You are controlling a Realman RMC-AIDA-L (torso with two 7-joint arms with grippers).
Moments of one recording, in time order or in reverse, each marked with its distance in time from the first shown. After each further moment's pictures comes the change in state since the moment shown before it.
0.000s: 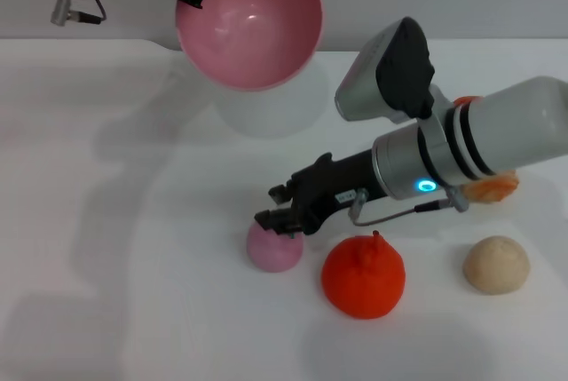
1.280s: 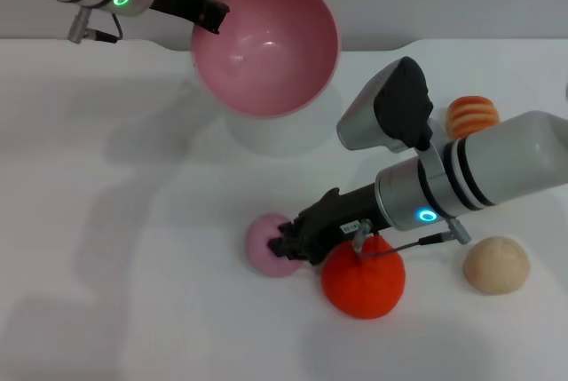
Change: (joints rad) left arm 0.022 -0.008 0.092 0.028 -0.009 0.020 -0.013; right arm 0.009 0.001 -0.059 0.119 0.065 0.033 0.007
